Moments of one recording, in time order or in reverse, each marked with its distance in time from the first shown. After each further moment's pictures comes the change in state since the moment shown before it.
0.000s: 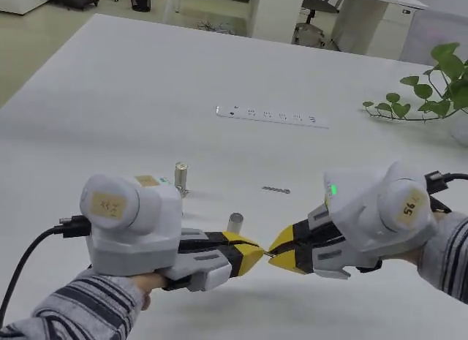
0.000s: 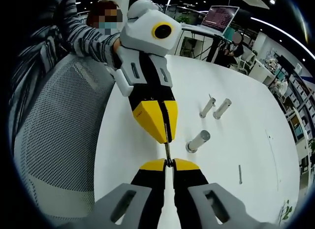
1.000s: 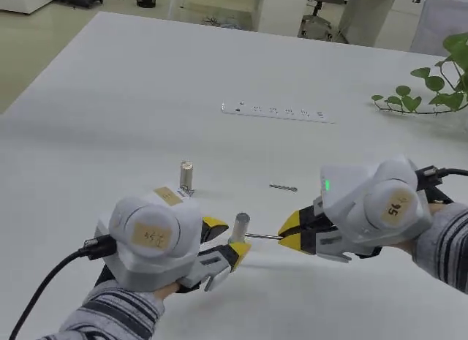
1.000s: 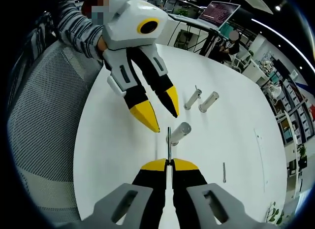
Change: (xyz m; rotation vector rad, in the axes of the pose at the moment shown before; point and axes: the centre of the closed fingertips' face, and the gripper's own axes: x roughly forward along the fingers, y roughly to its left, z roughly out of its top) left arm -0.001 0.062 -0.015 0.193 0.090 0.347; right arm 0.007 -0.033 -0.015 -0.049 0.081 -0.097
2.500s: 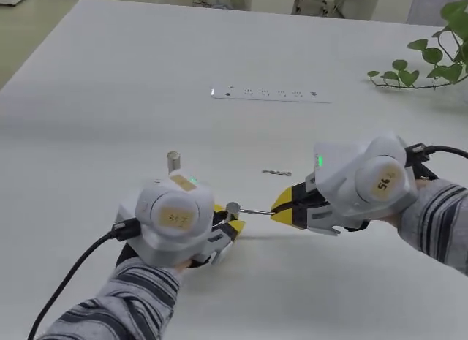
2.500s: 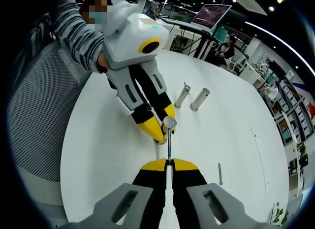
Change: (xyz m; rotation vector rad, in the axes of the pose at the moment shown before) left arm 0.042 0.013 -0.009 0.045 0.048 0.013; right arm 0.011 -0.021 -0.011 0.018 -0.069 -0.022
